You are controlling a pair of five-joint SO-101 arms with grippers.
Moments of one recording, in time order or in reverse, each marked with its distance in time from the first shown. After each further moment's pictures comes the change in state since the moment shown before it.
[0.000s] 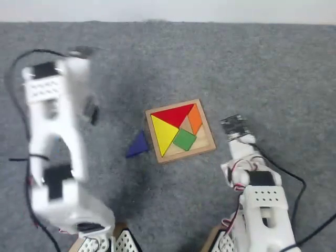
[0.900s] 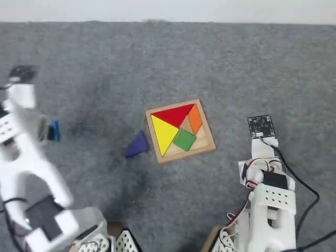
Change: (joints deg) left arm -24.4 -15.8 21.3 -18.0 -8.4; right arm 11.0 0.0 0.0 0.0 -0.7
